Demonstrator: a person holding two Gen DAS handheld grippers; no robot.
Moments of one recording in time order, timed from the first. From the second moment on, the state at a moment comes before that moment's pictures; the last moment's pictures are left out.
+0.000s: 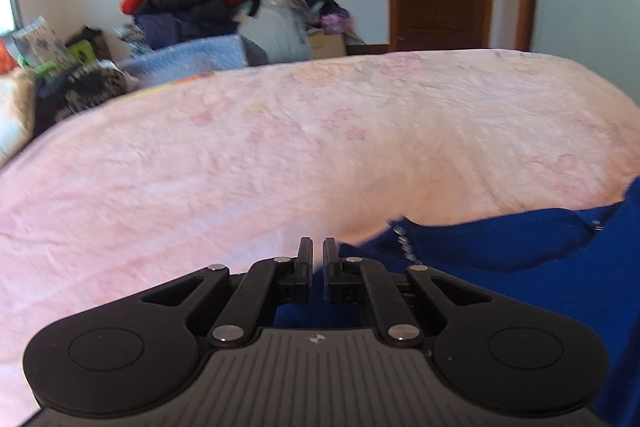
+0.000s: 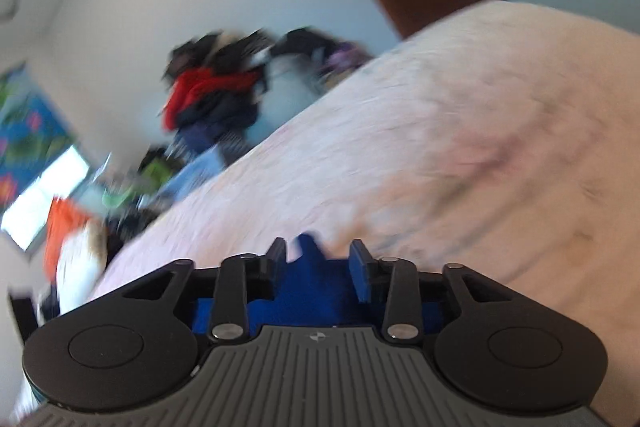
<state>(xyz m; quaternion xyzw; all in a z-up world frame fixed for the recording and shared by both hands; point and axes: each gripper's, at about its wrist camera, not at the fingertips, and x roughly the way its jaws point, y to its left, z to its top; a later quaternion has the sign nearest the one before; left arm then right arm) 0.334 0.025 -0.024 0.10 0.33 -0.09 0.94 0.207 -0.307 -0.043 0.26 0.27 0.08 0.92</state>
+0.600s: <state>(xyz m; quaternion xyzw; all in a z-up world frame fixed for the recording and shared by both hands) 0.186 0.125 -0.024 -0.02 0.36 -0.10 0.93 0.062 -0.299 -0.053 0.20 0.33 0.09 0.92</state>
